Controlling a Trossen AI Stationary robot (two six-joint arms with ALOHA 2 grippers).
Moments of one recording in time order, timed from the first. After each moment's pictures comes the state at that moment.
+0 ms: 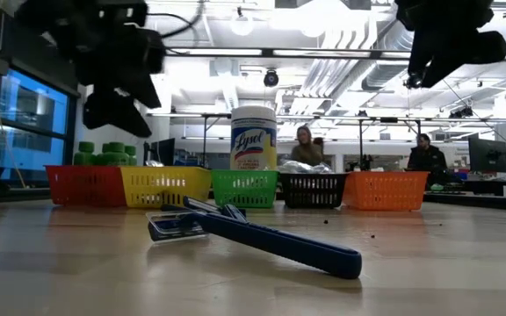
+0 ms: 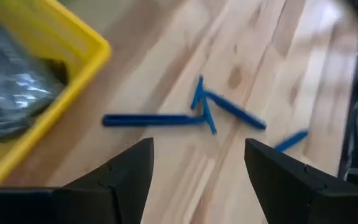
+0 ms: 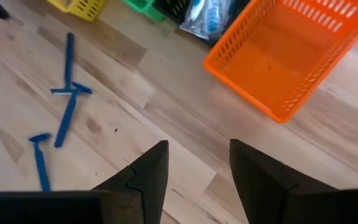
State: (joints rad) left arm -0.17 1.20 0.68 -0.22 -0.05 -0.83; right arm 0.25 1.11 1.00 -1.02 0.32 1.21
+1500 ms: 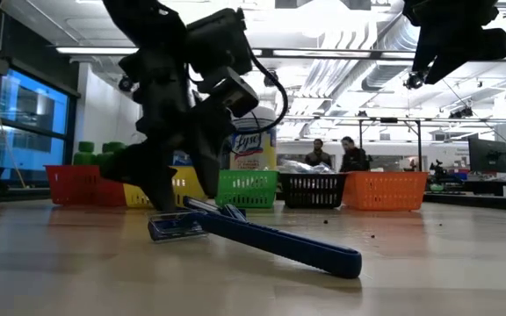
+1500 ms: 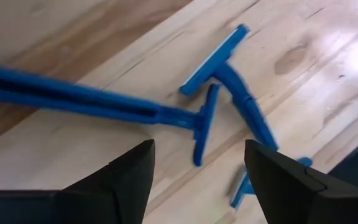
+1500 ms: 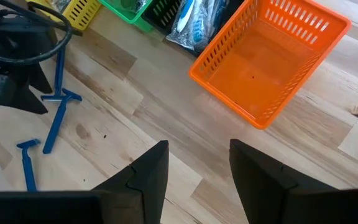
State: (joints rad) left arm -0.09 1.85 1.07 -0.32 0.37 -1.21; right arm 0.25 1.07 1.00 -1.07 0.36 1.20
